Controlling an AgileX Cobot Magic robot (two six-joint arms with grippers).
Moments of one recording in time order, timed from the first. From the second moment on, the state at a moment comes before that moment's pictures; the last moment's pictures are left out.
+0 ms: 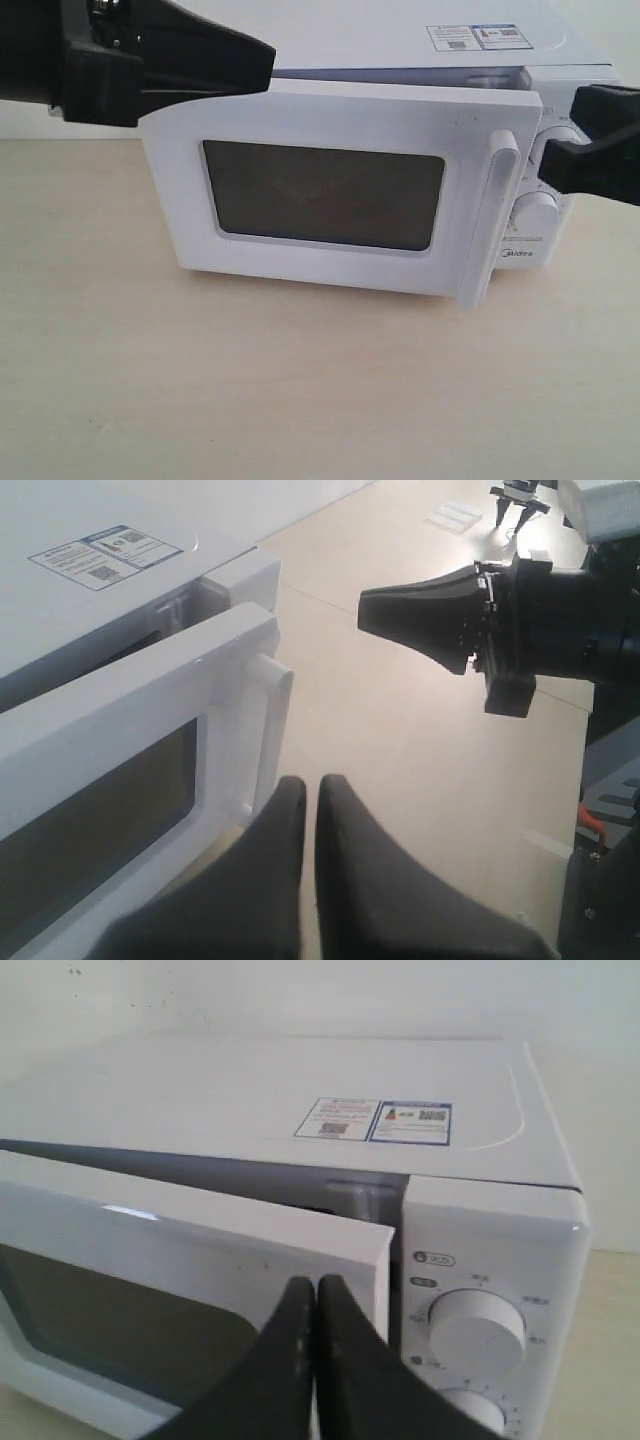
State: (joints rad) left arm -0.52 1.14 -0.97 -1.11 0.64 1.10; right arm 0.64 0.87 -0.47 1.14 -0.37 -1.00
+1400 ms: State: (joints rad) left arm -0.52 1.14 -0.97 -1.11 0.64 1.09; right arm 0.75 1.40 -0.65 0.83 -0.60 -0.45
